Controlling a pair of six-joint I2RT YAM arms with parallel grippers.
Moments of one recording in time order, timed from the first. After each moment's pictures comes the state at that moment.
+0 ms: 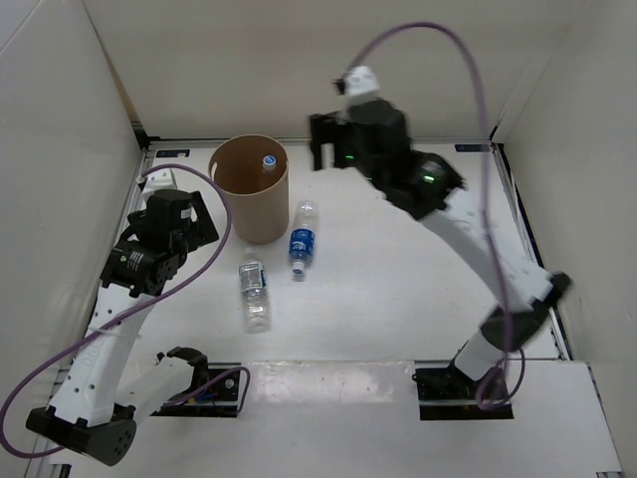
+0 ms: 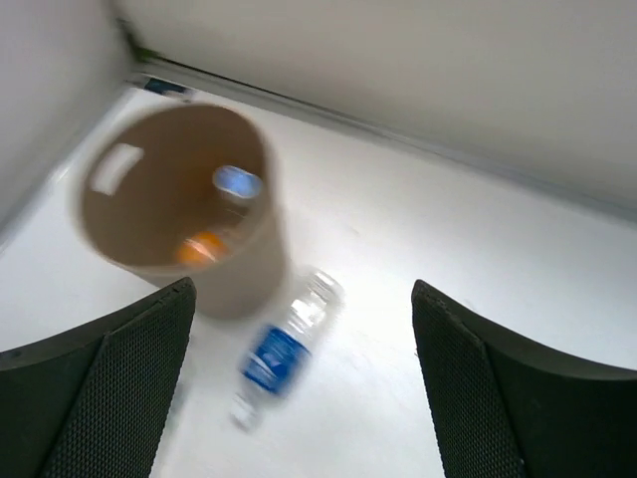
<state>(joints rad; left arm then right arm) -0.32 0.94 1.22 -0.98 -0.51 -0.45 0.89 1.72 2.10 -0.66 0.36 0.13</state>
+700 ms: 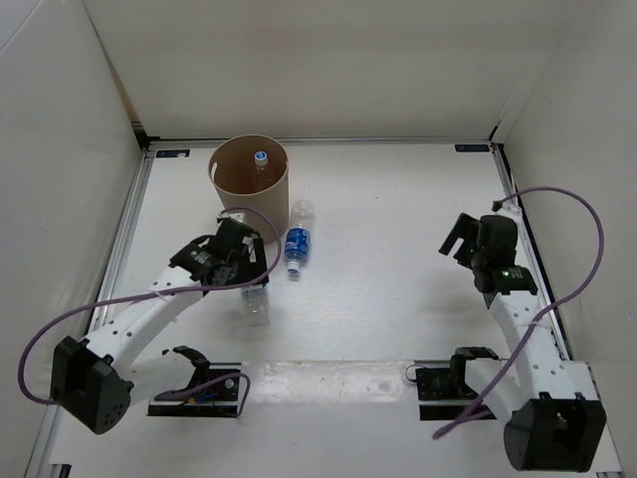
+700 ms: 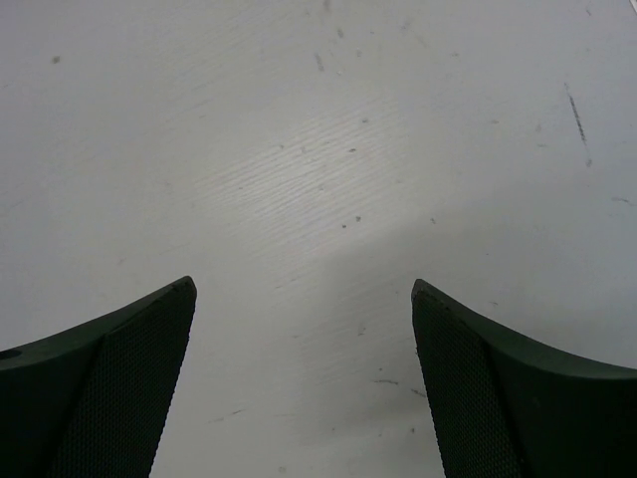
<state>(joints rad) -0.53 1.10 0.87 -0.81 -0.23 -0.57 0.06 0.88 0.69 -0.45 0.17 0.38</state>
